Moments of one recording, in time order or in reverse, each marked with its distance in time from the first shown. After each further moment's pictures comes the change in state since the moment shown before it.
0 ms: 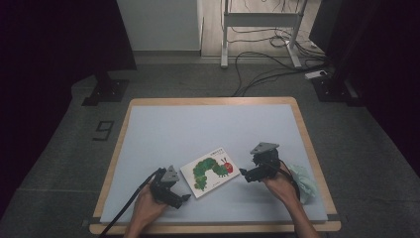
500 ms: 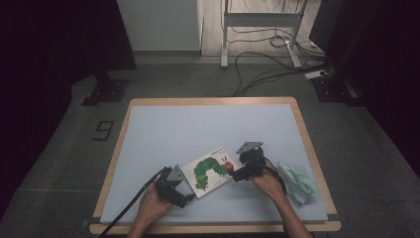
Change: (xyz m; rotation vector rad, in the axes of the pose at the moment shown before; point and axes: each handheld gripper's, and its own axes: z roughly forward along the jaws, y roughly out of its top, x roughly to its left) left arm -0.004 0.010 0.008 0.000 -0.018 0.019; right arm 0.016 0.016 0.037 0.022 0.084 -0.038
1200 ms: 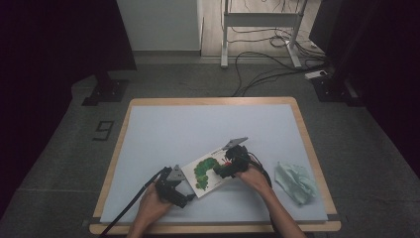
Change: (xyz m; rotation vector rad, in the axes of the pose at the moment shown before) left arm 0.000 0.000 0.000 -0.001 -0.004 -0.002; right arm 0.006 0.021 0.047 0.008 0.151 0.039
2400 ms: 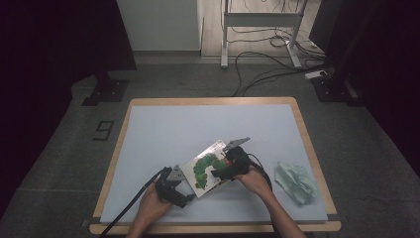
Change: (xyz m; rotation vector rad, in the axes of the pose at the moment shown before) left arm 0.000 0.000 0.000 0.002 0.000 0.001; right arm 0.019 0.007 -0.023 -0.015 0.078 0.049
